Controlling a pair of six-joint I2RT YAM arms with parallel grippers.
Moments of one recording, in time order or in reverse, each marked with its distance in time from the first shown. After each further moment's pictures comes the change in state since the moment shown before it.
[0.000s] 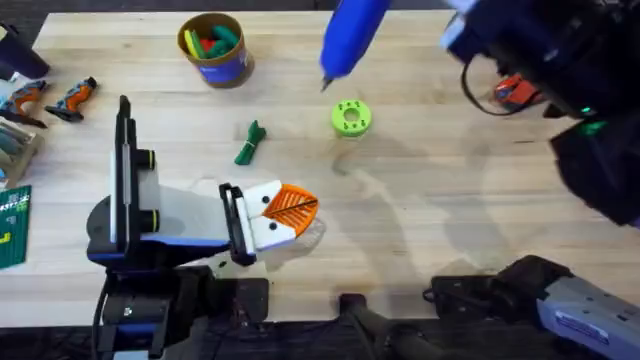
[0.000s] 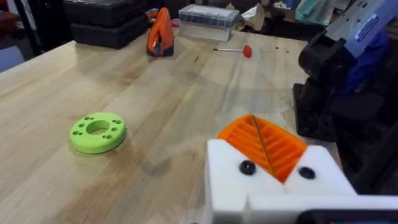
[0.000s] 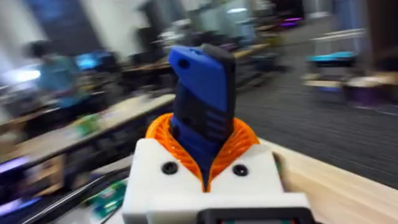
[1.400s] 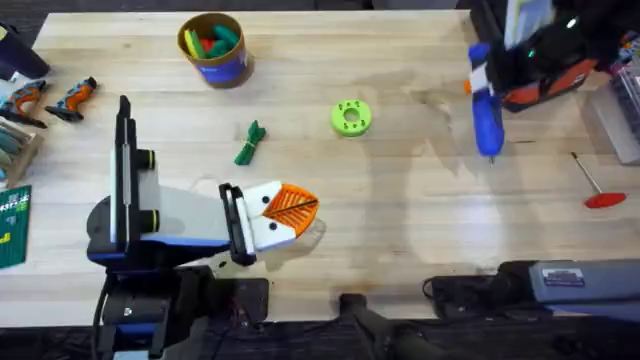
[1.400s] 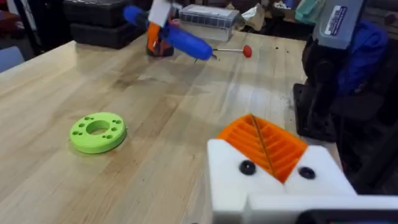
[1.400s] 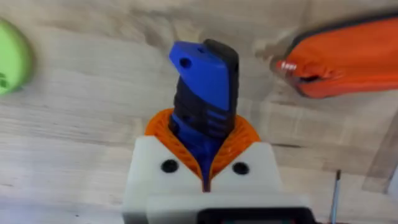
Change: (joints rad) left arm 0.000 0.000 0.000 0.000 0.000 0.000; right arm -0.495 0.535 0.523 -1.495 0.492 -0.668
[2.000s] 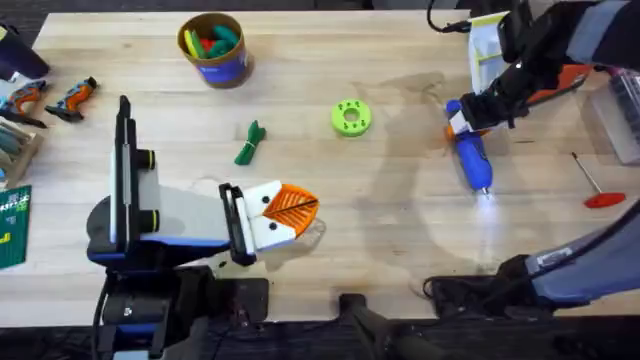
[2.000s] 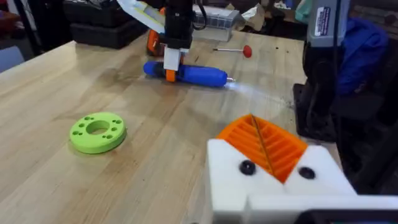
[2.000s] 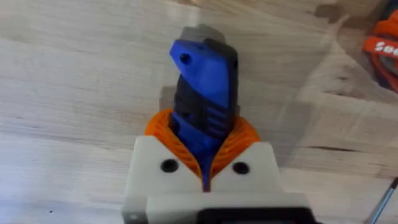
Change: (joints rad) left arm 0.000 0.000 0.000 0.000 0.000 0.000; right arm -0.040 0.239 -0.089 0.008 0.000 -0.034
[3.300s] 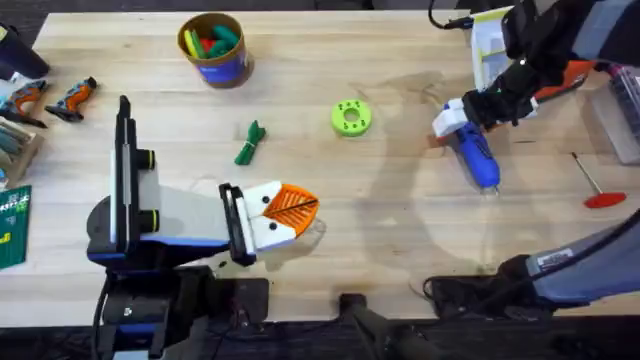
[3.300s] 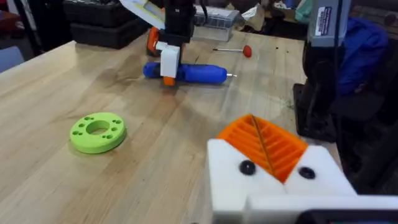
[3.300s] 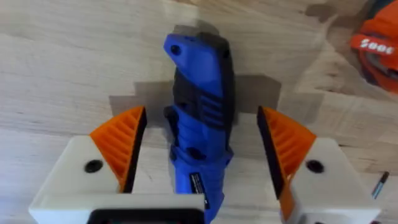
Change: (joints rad) left arm 0.000 0.000 0.000 0.000 0.000 0.000; right arm 0.000 -0.016 0.014 -0.021 0.011 0.007
